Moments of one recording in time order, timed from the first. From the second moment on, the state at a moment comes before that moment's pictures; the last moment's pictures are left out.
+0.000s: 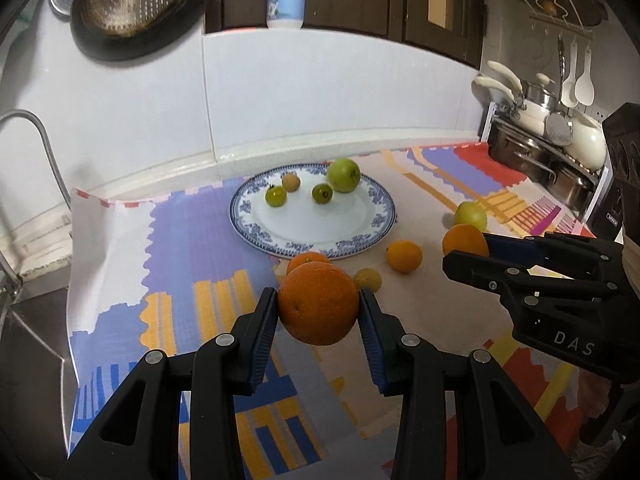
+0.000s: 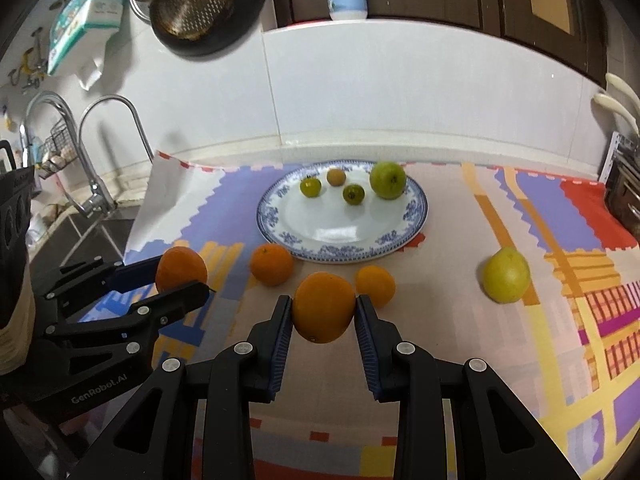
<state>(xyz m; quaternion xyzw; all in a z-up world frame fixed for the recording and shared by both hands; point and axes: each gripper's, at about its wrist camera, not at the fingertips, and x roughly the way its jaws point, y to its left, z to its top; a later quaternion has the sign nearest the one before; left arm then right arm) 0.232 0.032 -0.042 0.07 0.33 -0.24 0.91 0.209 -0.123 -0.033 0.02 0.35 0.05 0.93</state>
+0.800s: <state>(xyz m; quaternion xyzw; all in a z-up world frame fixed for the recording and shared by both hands) 0.232 -0.002 0.013 0.06 0.27 -0.18 0.94 0.216 -0.159 0.020 0.01 0.29 0.09 0.95</state>
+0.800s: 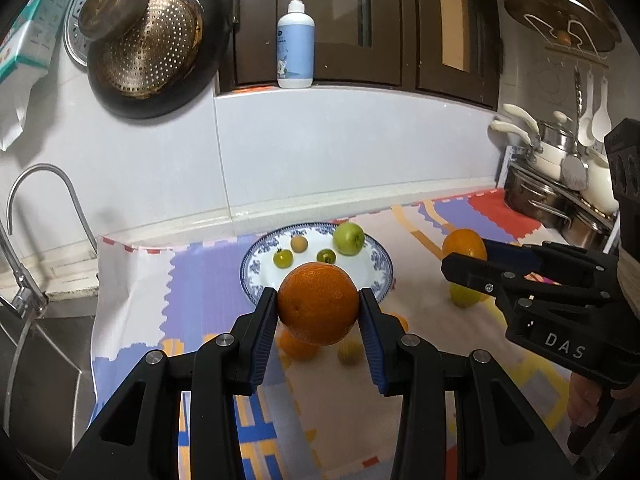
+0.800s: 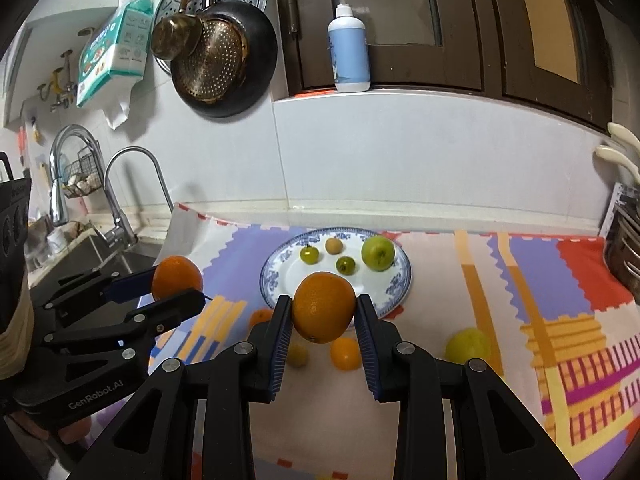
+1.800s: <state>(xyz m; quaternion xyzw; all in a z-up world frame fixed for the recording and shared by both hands) 0.364 -0.025 -0.021 0.04 0.34 -0.17 0.92 0.345 -0.175 -0.015 0.04 0.35 0.10 0.93</state>
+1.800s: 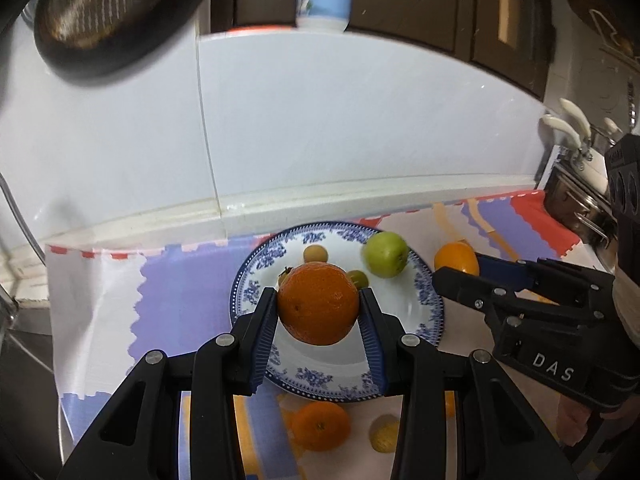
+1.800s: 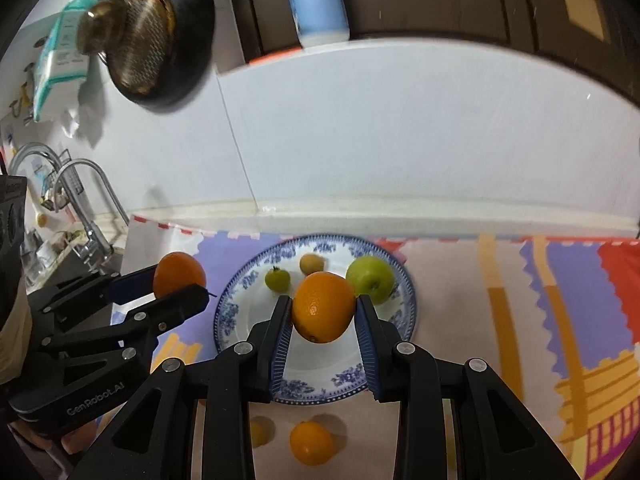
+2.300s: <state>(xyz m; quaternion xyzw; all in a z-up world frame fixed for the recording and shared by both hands) 0.415 -0.034 -0.065 0.03 0.41 -0.17 0.89 0.395 -0.178 -0.074 0.06 0.42 0.09 0.90</state>
